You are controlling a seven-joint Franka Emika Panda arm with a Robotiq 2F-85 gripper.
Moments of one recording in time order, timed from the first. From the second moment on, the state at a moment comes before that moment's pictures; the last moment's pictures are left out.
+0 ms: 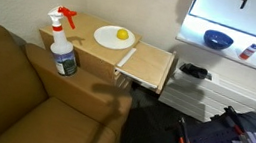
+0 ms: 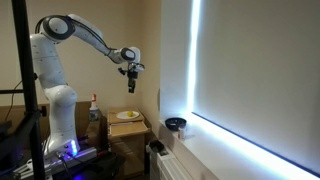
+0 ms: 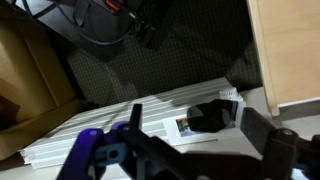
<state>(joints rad) -0.24 -0.25 -0.07 -2.23 -0.13 1.82 0.79</state>
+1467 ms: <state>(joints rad) -0.25 0.21 -0.25 -1.88 0.12 2.02 1.23</state>
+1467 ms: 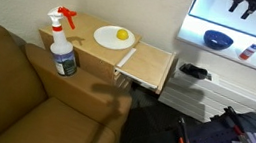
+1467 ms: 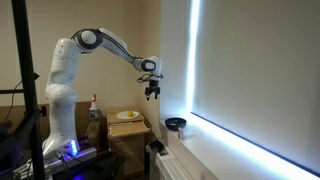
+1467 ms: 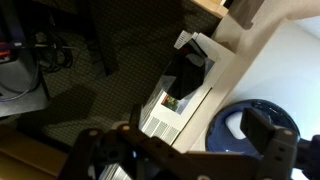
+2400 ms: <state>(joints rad) -0.24 0.39 -0.32 -1.78 -0.09 2.41 1.20</state>
